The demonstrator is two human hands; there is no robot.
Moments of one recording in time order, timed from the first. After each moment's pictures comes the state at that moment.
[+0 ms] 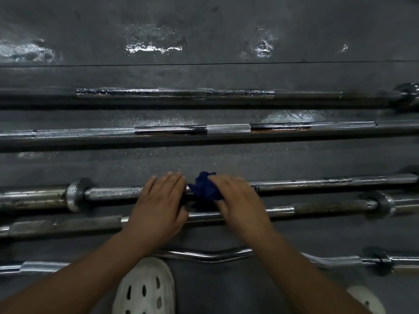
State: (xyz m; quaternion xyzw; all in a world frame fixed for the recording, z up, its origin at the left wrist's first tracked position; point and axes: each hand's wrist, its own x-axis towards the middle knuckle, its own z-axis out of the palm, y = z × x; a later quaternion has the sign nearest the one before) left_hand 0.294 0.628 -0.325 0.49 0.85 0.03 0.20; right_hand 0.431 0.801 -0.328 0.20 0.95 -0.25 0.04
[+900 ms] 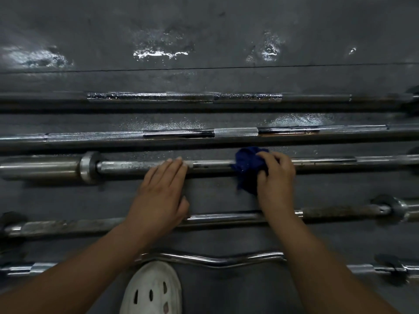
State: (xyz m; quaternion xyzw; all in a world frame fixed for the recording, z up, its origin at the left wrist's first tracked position) left_hand 0.270 0.633 -0.317 0.48 0.86 0.04 0.16; right_hand 0.418 0.854 -0.337 0.45 0.85 -0.24 -0.13
